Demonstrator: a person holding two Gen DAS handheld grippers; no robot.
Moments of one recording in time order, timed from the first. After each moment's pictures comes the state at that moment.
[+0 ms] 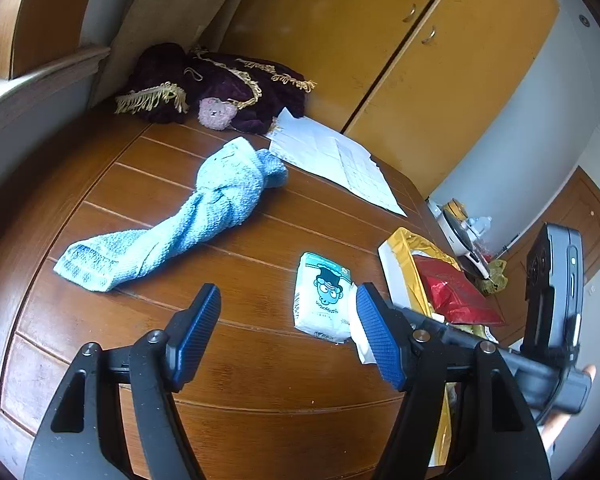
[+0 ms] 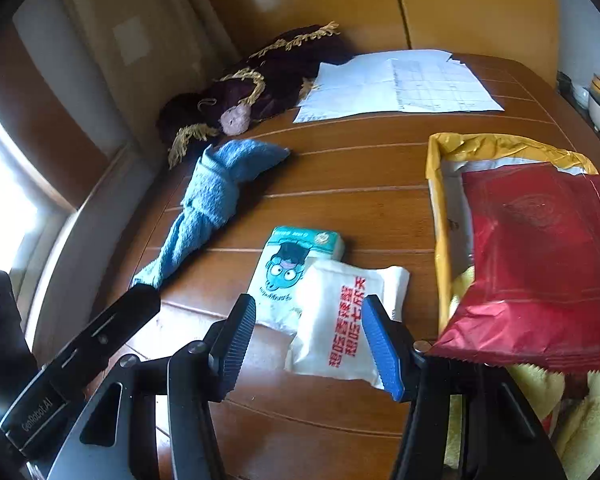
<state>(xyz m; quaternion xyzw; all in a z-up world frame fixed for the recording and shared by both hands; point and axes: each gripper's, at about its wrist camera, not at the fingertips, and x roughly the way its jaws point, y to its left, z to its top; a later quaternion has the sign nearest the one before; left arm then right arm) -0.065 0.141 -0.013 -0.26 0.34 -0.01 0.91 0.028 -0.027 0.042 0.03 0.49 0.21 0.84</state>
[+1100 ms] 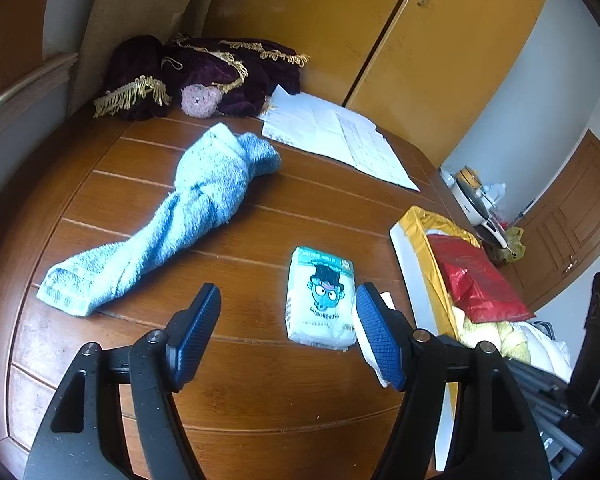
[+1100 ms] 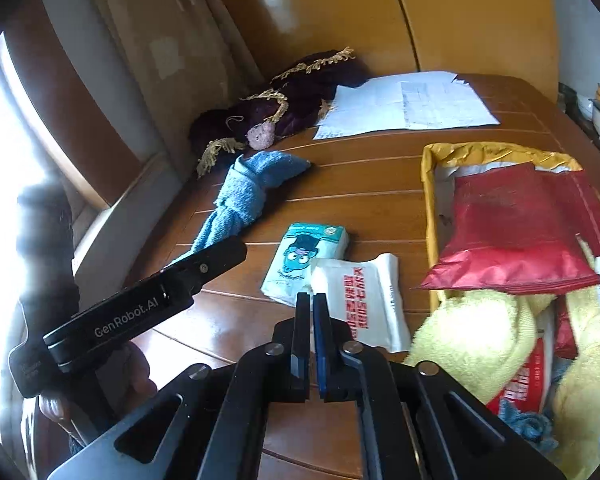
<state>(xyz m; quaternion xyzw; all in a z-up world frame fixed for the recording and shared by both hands) -0.033 0.125 -0.015 -0.20 0.38 -0.01 0.90 -0.008 -0.049 0.058 0.05 0.45 0.25 0.85</state>
